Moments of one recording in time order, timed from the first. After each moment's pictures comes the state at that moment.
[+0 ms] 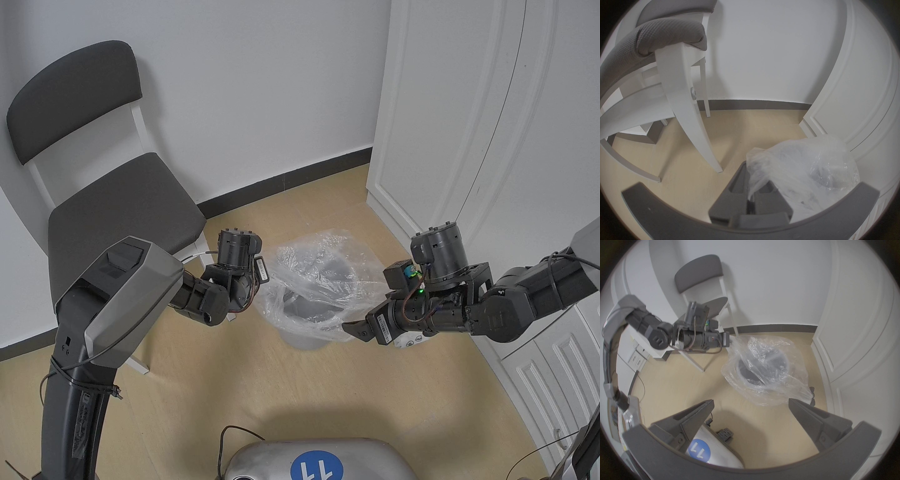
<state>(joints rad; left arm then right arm) -0.41 2.52 -1.60 -0.49 0.38 -0.46 0.58 1.95 -1.04 -0.29 -0.03 -0.09</state>
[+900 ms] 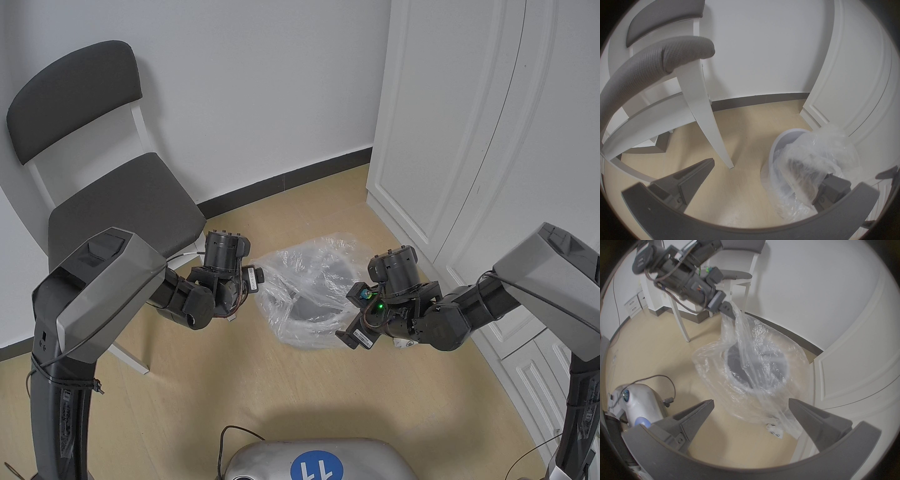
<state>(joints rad) -0.40 2.42 -1.43 -0.50 0.36 -0.34 0.58 2.22 -1.20 -0.40 -0.17 -0.51</state>
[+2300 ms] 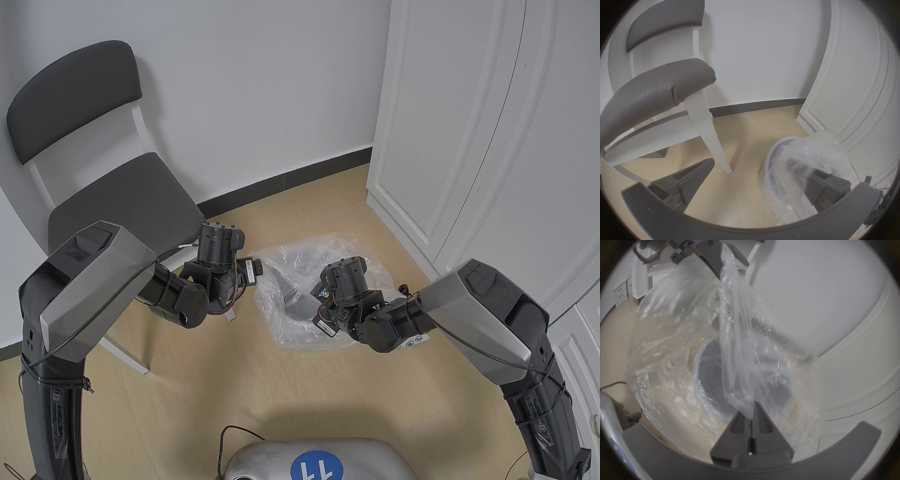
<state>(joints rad) -0.40 2.36 -1.37 -0.55 0.35 -0.31 0.61 2.59 -1.67 -0.40 -0.34 -0.55</state>
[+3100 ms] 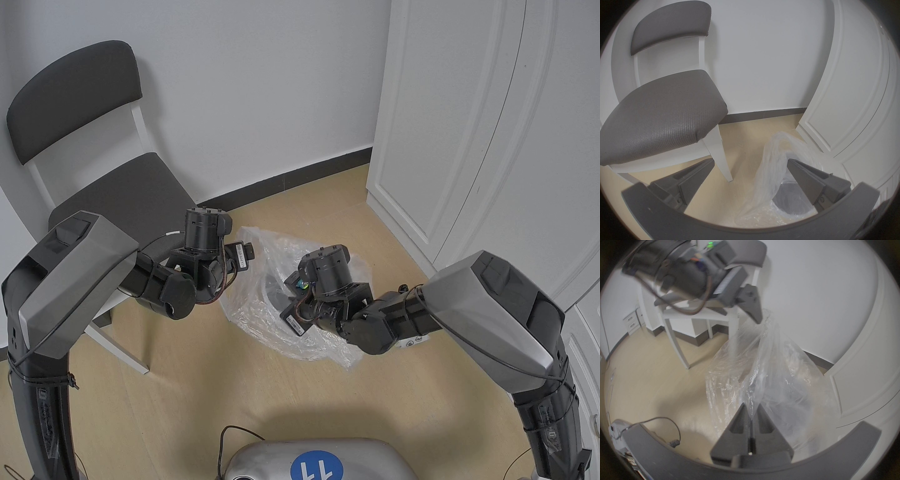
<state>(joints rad) -0.39 2.28 -1.34 -0.58 0.35 -0.32 0.71 2.49 -1.64 -0.38 -0.20 -0.36</state>
